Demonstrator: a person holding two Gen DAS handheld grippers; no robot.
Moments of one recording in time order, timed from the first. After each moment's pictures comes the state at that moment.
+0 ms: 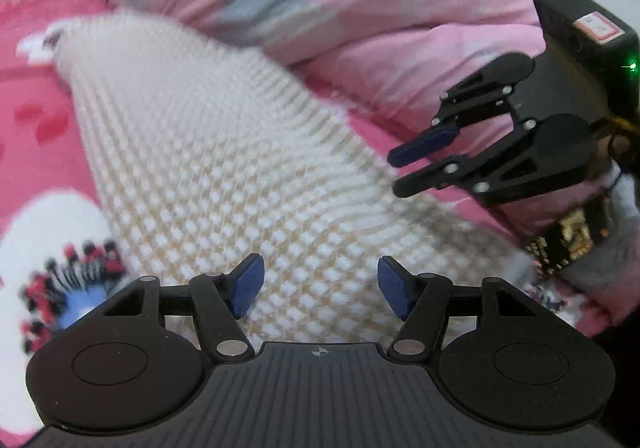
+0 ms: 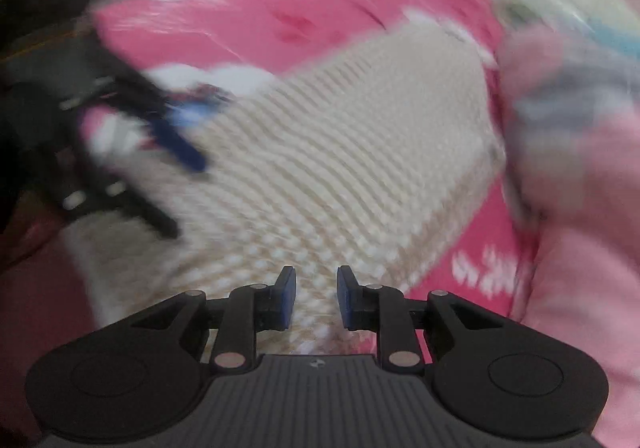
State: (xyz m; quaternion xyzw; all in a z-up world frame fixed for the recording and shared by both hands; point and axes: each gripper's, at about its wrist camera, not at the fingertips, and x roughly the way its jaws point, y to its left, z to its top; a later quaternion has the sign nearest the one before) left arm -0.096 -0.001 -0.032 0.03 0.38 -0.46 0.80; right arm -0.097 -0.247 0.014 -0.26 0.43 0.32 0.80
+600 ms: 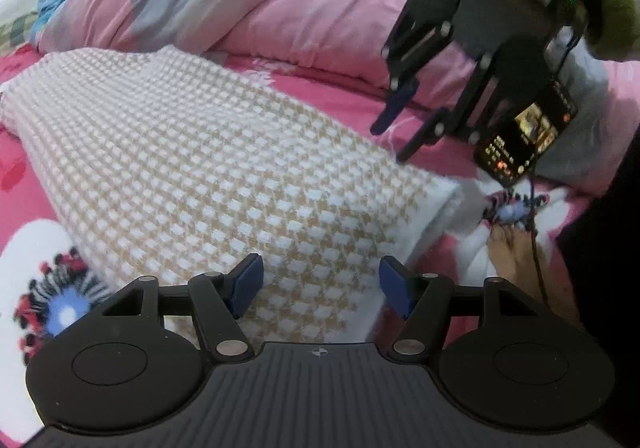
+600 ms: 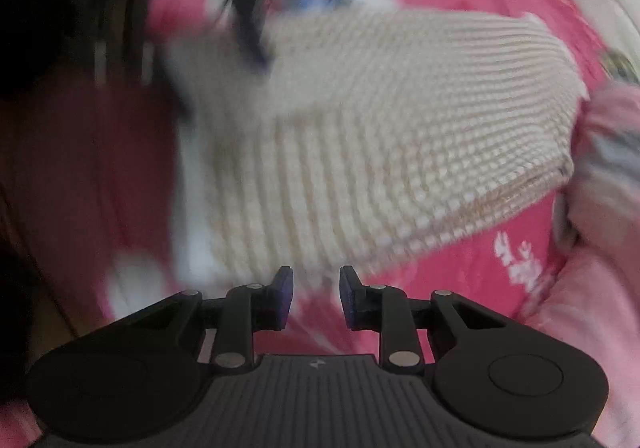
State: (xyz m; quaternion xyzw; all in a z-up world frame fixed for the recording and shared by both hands) left arm -0.139 -0.016 -0.036 0.14 0.37 -0.51 0.77; right arm -0.123 -0.247 -0.011 -0.45 0.45 0.38 0.67
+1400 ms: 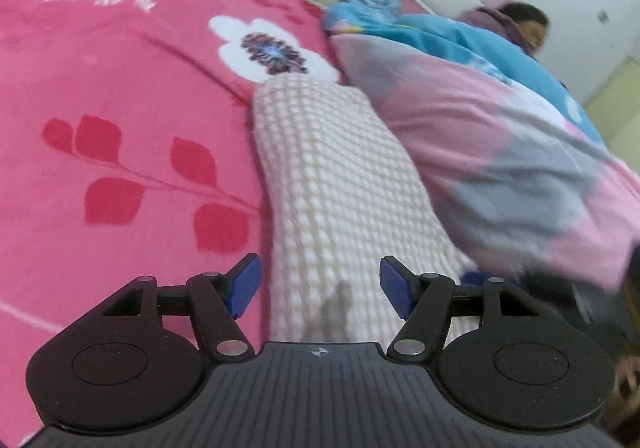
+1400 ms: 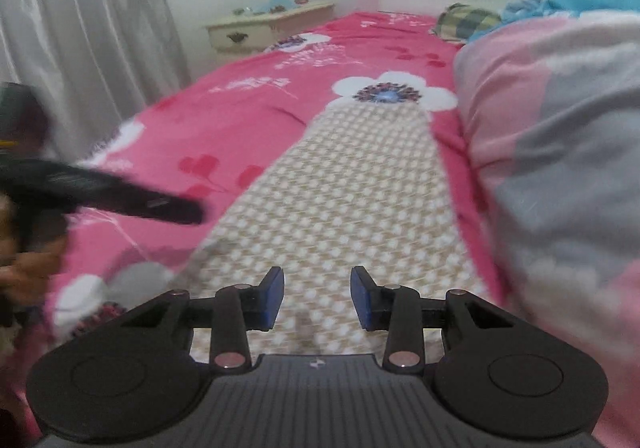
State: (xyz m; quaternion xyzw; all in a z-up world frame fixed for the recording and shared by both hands) left arm 0.111 0.048 -0.049 -0.23 0.42 -0.20 0.85; right arm 0.098 -0.267 0.009 -0.04 0.39 0.30 0.87
